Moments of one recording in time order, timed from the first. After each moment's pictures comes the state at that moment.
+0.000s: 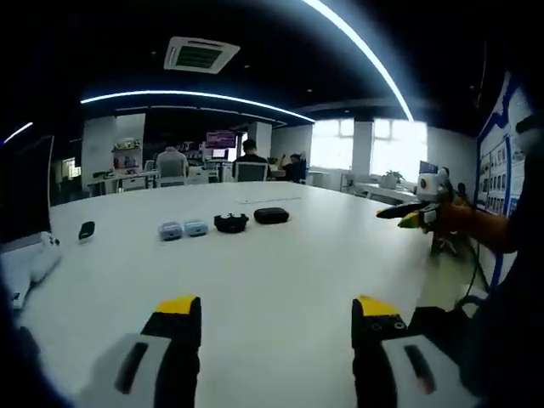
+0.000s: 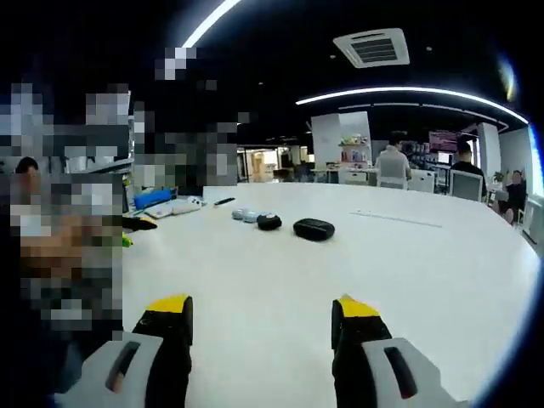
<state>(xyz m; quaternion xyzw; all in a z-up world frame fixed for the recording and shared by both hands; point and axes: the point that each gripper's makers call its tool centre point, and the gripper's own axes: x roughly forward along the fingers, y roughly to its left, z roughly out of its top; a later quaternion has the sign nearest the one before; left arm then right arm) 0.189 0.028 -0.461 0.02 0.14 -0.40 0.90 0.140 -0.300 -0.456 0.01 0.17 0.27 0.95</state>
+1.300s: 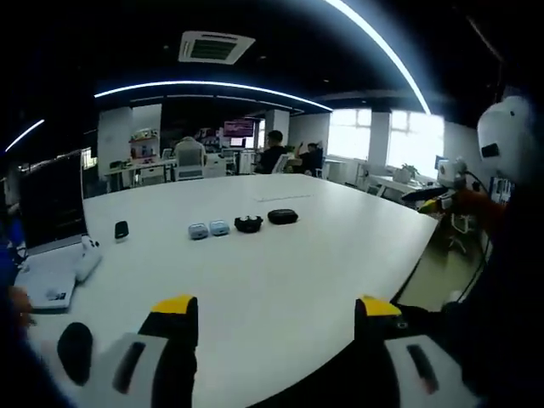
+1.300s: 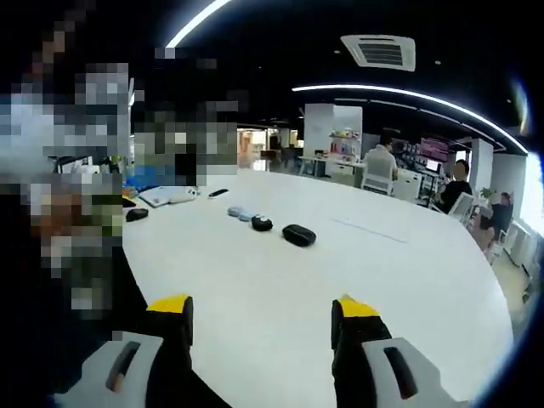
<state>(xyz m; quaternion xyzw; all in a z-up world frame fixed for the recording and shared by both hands) 0.152 0.072 -0.404 0.04 0.18 -0.36 0.91 0.095 -0.320 -0.384 -0.05 0.20 0.24 0.95</state>
